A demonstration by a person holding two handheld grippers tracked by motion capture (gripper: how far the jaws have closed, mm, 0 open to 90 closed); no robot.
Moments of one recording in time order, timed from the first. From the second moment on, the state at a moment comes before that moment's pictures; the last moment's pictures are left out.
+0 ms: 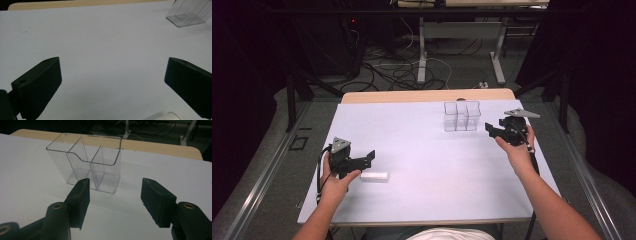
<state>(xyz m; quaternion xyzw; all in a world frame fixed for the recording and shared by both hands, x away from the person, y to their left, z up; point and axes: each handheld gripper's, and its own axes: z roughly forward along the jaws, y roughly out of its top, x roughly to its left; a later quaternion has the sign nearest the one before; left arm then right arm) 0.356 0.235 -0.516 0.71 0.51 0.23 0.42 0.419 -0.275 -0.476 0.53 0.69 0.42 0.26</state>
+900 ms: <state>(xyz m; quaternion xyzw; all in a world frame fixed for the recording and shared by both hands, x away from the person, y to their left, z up) 0.359 0.239 -0.520 0.70 0.53 0.22 0.42 0.496 -0.261 -0.443 0.50 0.74 0.38 0.24</state>
